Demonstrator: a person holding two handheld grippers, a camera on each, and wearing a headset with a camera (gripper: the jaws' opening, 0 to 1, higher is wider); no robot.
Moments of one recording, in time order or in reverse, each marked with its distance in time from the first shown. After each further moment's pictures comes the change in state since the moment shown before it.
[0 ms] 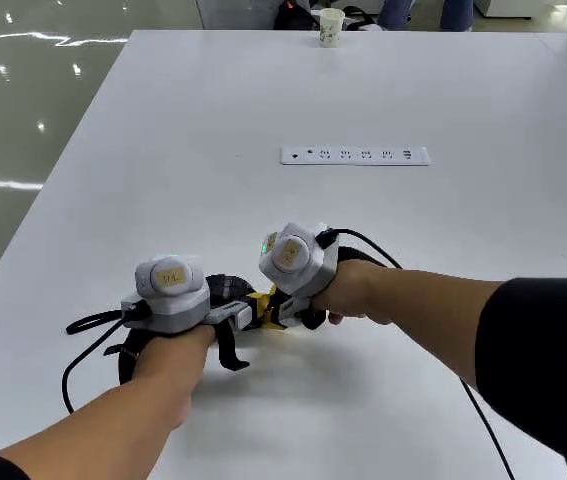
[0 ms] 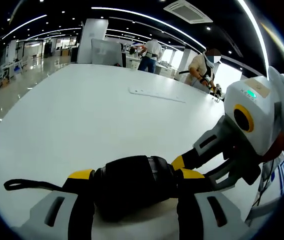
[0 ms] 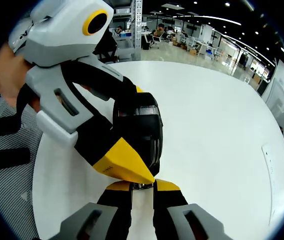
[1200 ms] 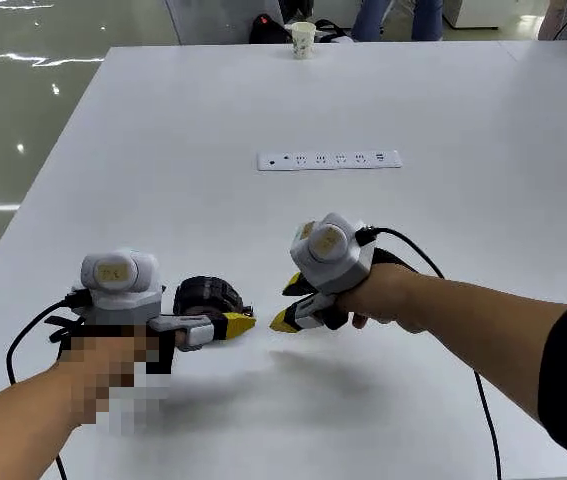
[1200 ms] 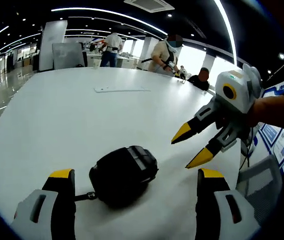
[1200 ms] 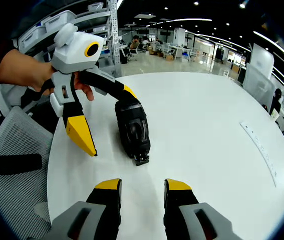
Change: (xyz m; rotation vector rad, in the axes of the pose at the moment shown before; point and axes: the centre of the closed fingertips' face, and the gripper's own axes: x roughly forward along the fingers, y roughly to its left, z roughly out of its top) left arm -0.027 -0.020 -0.006 0.227 0.077 -0.279; right arm -0.058 0.006 -0.027 0.186 -0.123 -0.098
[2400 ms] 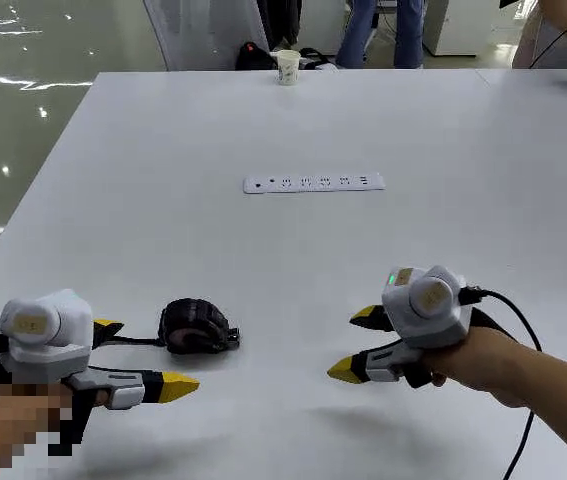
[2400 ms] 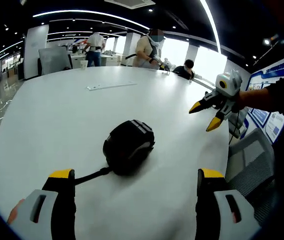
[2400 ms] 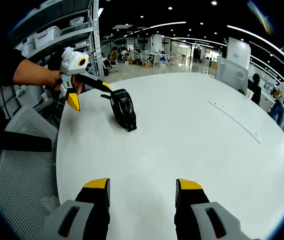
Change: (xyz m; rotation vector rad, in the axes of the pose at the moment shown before) left arm -0.053 0.009 -0.026 0.118 0.035 -0.086; right arm -0.083 0.002 -0.078 0.144 -0.093 -0.115
